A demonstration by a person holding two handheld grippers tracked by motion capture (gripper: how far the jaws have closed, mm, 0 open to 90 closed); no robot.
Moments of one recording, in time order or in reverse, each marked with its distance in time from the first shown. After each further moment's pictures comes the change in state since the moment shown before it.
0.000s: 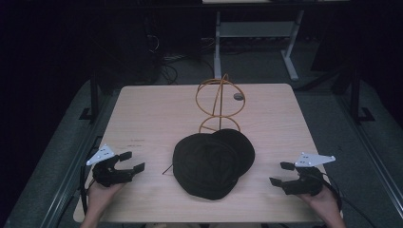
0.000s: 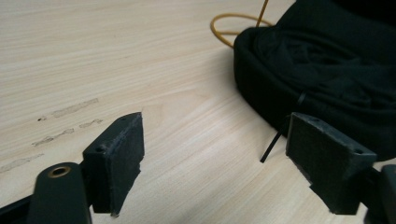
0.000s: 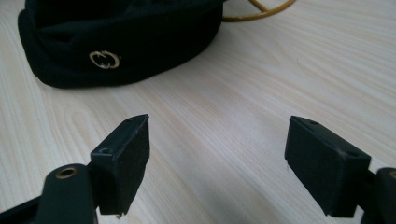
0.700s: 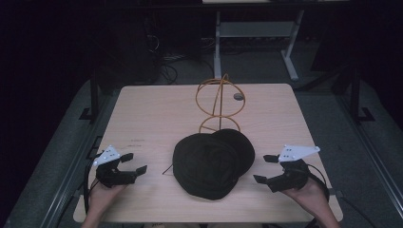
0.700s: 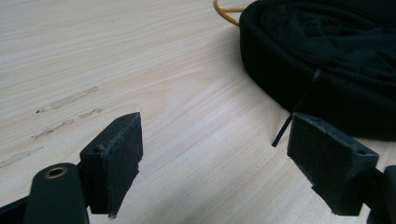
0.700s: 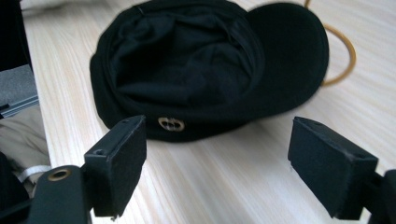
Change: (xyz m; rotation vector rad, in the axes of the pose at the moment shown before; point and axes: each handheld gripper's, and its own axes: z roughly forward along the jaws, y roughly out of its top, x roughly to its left) left arm -0.001 -0.004 0.008 0.059 0.022 0.049; right arm 0.040 0.057 0.006 -0.015 0.089 -0.128
